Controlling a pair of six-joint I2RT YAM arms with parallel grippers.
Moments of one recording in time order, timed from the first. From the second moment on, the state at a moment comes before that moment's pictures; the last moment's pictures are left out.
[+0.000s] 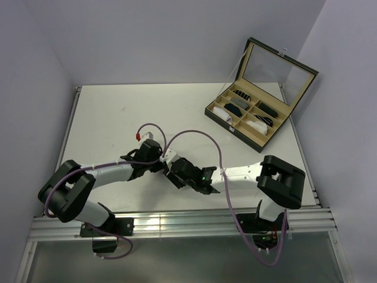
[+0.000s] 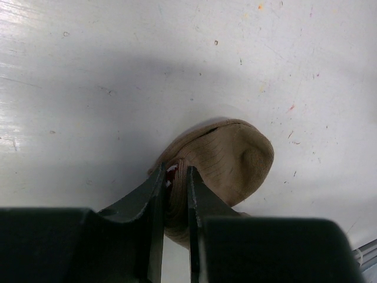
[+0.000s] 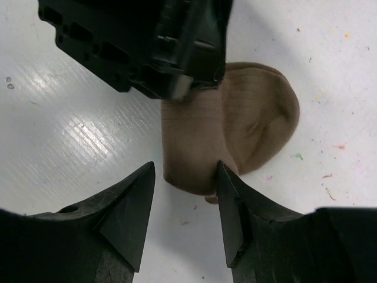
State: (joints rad) left arm -0.68 1.46 0.59 0.04 -0.10 -1.01; right arm 1.15 1.60 0.77 0.10 0.30 0.13
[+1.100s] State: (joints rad) left arm -0.67 1.32 0.58 -0.04 -0.15 -0.98; right arm 0.99 1.73 0.89 0.02 0.00 0.27
